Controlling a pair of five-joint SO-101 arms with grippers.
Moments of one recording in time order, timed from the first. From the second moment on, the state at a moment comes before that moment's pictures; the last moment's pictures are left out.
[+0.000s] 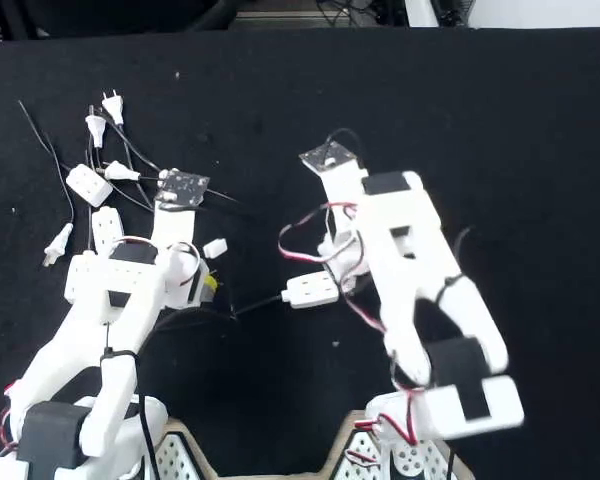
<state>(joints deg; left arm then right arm) 1.9 -23.0 55.5 47.3 -8.1 -10.5 0.4 23.8 77.8 15.7</state>
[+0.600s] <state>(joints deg) 1.9 -22.9 60.1 38.5 -2.0 -6.4 10.9 14.2 83.5 14.9</state>
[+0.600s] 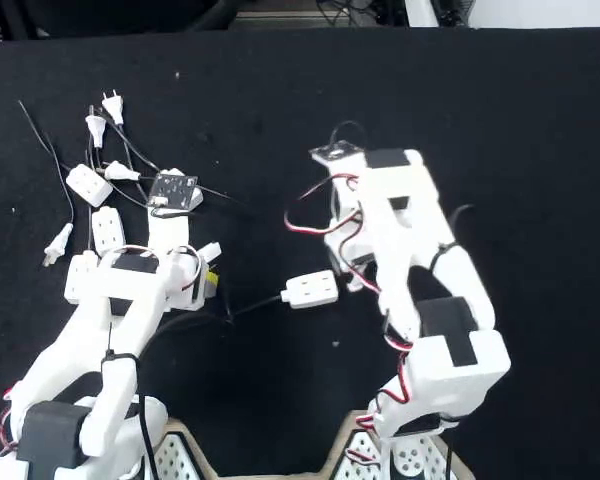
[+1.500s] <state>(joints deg) 1.9 -22.9 60.1 38.3 -2.0 -10.5 -11.3 29.3 77.7 14.5</state>
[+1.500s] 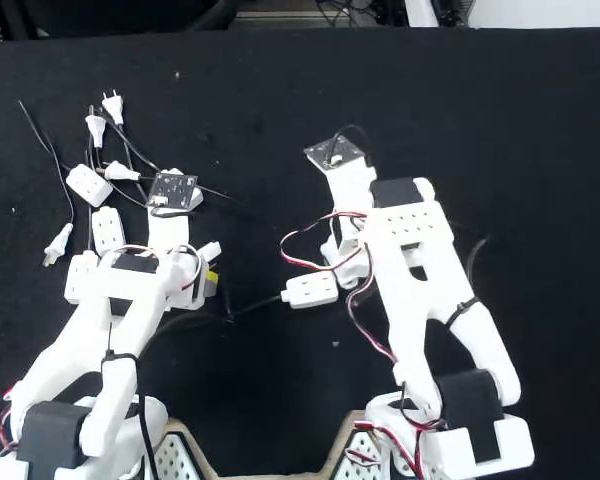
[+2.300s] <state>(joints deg) -3.1 -22.9 60.1 38.3 -1.8 -21.3 -9.5 32.9 68.4 5.2</state>
